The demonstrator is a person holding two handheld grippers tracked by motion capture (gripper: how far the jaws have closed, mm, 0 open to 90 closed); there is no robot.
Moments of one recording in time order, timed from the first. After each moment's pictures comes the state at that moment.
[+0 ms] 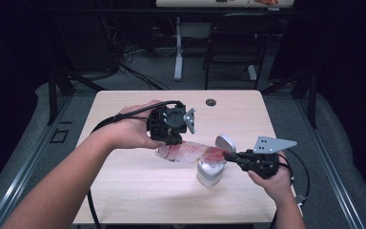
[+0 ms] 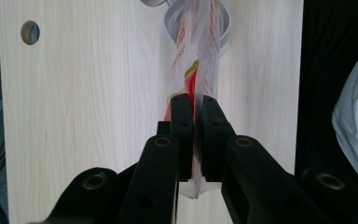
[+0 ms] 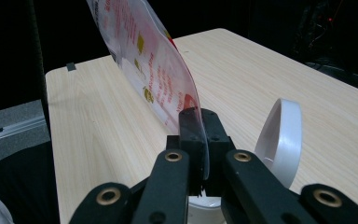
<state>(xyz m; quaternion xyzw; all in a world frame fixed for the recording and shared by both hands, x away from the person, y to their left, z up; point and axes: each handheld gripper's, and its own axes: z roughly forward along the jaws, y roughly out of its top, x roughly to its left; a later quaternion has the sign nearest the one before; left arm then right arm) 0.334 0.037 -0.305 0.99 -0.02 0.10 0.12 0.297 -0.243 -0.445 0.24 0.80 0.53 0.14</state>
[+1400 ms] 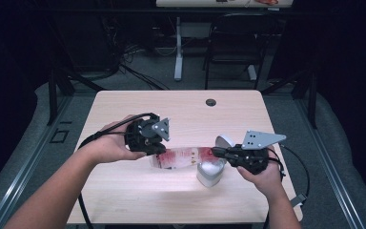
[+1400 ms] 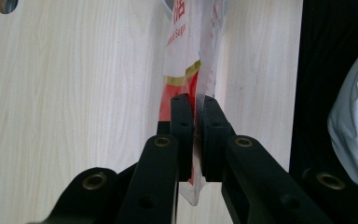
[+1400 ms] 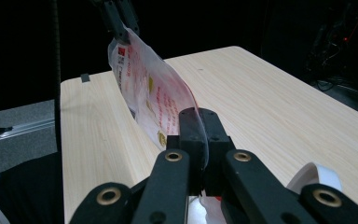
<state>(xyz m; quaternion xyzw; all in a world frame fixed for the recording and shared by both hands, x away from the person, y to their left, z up) 0.337 0.093 -0.350 0.98 0.02 0.08 0.18 0.302 -0.212 -0.425 0.20 0.80 0.55 0.13</state>
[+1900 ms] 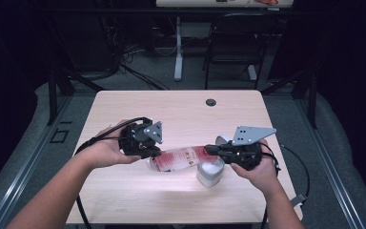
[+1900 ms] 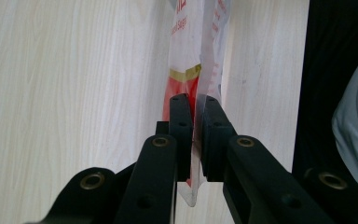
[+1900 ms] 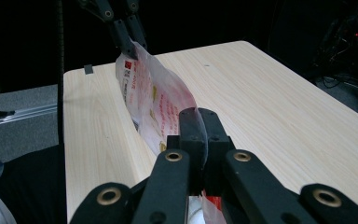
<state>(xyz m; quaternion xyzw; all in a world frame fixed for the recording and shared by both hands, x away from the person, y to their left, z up) 0.338 0.110 -0.368 0.98 0.04 0.08 0.19 0.306 -0.191 -0.409 0.18 0.82 0.52 0.13</state>
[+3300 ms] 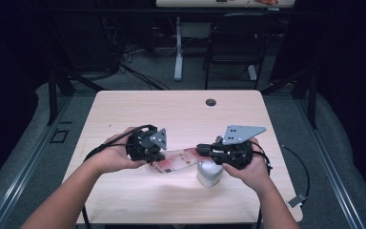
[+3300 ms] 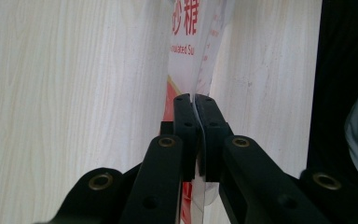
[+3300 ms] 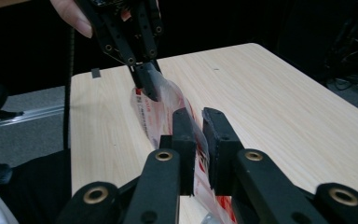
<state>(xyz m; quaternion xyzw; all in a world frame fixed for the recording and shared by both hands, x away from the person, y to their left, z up) 0.343 0.101 -0.400 0.98 0.04 0.07 0.19 0.309 -0.172 -0.410 0.17 0.83 0.52 0.12</state>
